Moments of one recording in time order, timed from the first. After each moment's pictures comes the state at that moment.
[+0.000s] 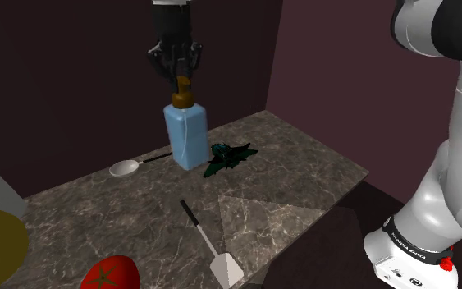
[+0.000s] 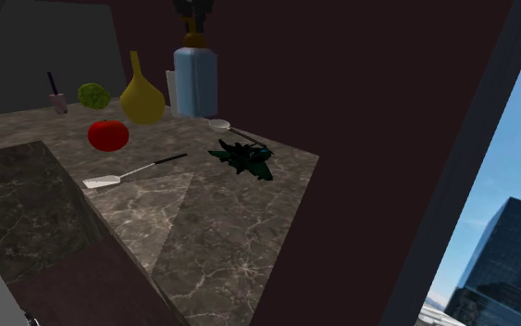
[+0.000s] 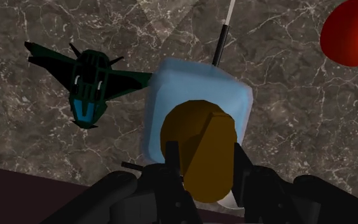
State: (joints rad) arm 0.29 0.39 0.31 -1.16 -0.08 1.50 0.45
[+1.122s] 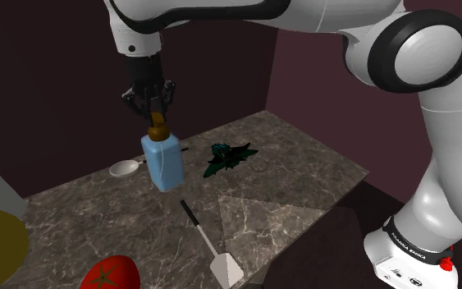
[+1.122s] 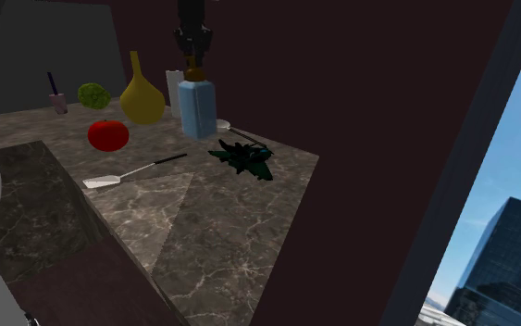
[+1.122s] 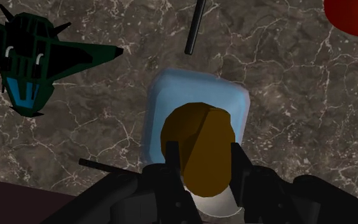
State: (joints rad) arm 0.38 0.64 0.31 -1.01 -0.15 1.59 0.51
